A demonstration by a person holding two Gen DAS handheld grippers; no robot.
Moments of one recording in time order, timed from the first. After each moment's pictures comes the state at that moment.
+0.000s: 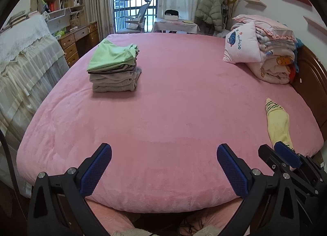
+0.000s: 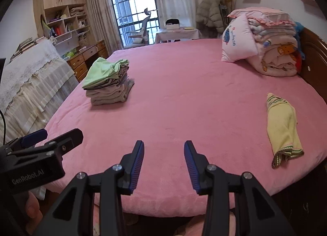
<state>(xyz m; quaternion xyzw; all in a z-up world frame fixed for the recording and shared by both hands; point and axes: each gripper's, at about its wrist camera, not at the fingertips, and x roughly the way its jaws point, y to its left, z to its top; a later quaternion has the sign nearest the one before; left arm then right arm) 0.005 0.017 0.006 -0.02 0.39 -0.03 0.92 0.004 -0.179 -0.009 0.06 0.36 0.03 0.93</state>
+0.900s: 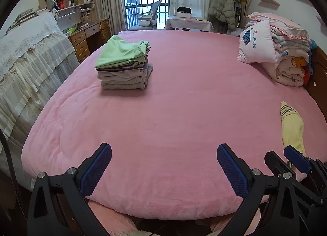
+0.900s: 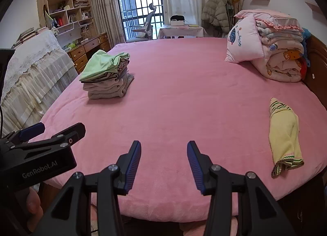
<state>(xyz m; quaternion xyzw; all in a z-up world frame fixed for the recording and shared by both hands) 0.048 0.025 -0.006 -0.01 0.40 0.02 0.91 0.037 -0.176 -0.022 0.02 0.38 0.04 0.92</state>
